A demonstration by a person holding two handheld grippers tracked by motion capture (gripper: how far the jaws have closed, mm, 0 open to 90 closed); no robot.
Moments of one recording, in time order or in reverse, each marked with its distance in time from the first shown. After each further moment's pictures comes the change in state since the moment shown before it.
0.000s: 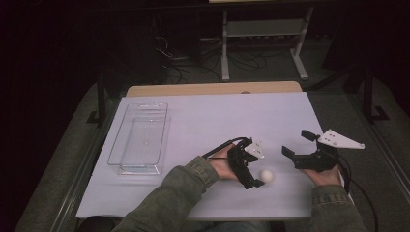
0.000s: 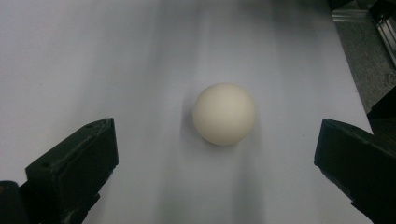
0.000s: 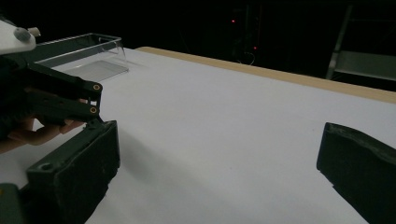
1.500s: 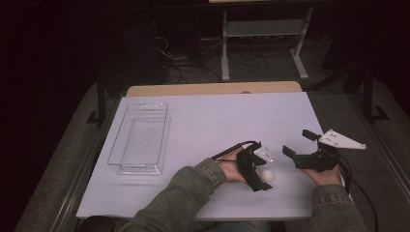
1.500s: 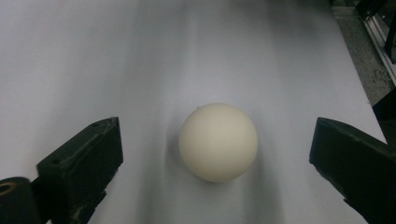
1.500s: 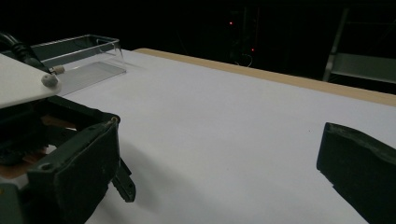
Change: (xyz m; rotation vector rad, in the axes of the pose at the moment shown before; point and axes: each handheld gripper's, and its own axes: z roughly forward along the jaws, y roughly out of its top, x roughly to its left) left arm 0.000 0.006 0.029 0.008 -0.046 0.026; right arm -0.001 0.000 -0.001 -0.008 -0.009 -0.003
